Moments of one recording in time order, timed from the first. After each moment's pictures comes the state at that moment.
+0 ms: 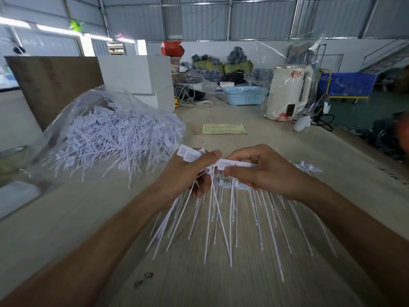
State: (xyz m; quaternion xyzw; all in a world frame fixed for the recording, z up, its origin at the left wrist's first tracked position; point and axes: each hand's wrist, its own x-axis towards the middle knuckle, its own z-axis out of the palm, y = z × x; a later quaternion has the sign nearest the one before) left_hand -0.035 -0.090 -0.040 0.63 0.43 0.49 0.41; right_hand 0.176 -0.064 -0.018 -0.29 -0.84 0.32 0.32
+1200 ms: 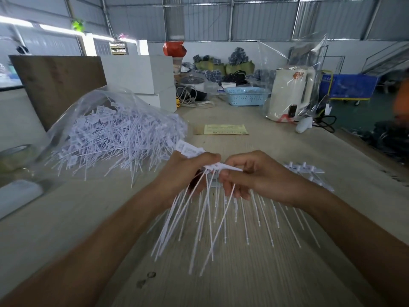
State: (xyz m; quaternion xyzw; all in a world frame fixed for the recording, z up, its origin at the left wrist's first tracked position) left_hand -0.038 -0.100 -0.031 0.59 0.48 0.50 0.41; right_hand 0.165 -0.073 -0.022 -0.27 -0.82 0.41 0.28
